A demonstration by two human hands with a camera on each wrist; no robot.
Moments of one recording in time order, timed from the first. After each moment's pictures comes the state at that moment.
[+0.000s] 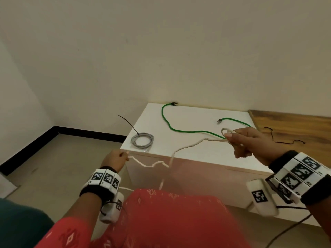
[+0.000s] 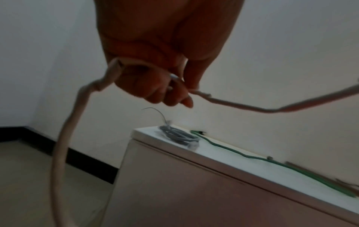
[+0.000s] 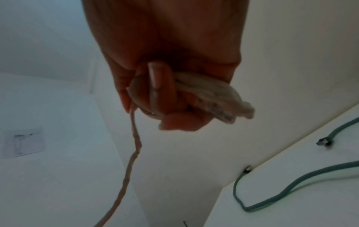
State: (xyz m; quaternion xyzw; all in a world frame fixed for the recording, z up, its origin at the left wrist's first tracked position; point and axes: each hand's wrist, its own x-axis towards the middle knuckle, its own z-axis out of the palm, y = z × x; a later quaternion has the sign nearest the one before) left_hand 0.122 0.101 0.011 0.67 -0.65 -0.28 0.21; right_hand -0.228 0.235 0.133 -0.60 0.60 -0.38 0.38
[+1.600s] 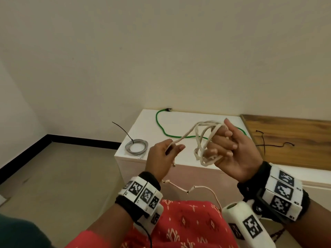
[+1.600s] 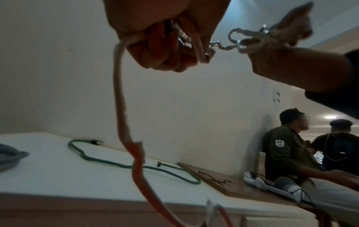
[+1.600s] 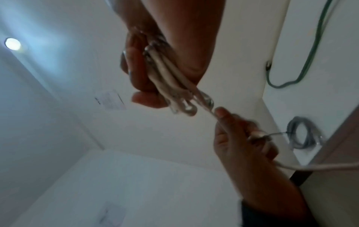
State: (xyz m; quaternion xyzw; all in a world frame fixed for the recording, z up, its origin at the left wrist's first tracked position) left_hand -0.012 0.179 0.080 0.39 -0.72 -0.35 0.46; right_hand -0.181 0.242 0.136 -0.31 0.06 -0.51 0.80
